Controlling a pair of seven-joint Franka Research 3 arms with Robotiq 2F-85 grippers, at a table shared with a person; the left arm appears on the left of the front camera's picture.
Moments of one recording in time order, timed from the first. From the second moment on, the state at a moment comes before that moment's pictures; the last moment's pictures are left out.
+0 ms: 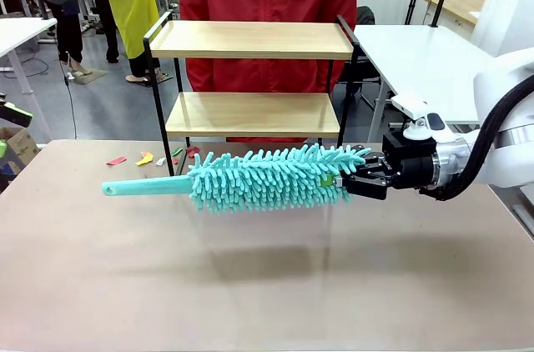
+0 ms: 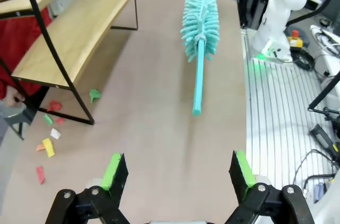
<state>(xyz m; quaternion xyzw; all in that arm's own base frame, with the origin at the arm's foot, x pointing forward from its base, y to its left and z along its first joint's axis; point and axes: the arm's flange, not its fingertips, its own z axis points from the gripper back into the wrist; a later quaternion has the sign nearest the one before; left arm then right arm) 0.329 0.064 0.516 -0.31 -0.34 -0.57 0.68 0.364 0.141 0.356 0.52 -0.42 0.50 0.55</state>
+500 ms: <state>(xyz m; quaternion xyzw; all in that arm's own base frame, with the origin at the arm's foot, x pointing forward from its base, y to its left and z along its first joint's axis) 0.327 0.061 0.519 -0.30 -0.33 -0.57 0.69 0.373 0.106 0.423 0.53 -0.53 0.44 0.50</state>
